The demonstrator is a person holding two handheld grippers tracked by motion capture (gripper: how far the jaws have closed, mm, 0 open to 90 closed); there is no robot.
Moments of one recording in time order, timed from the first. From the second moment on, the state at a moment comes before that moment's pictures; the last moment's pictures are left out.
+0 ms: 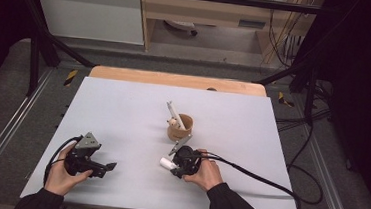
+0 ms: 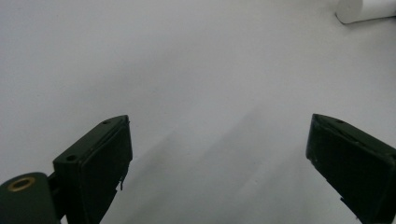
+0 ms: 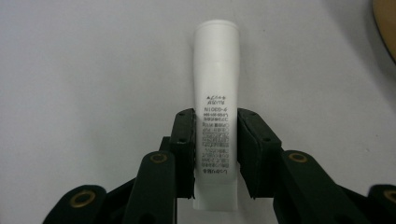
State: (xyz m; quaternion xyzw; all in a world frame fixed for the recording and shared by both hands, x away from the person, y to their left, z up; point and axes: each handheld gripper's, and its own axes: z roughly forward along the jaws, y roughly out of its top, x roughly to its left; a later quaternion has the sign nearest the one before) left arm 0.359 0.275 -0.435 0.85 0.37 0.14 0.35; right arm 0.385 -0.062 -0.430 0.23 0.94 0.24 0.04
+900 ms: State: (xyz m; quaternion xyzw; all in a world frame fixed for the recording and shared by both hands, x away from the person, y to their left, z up) left arm 0.359 0.275 -0.436 0.85 0.37 0.14 0.35; right arm 0.380 -0.077 -0.408 0.24 0.92 0.31 0.07
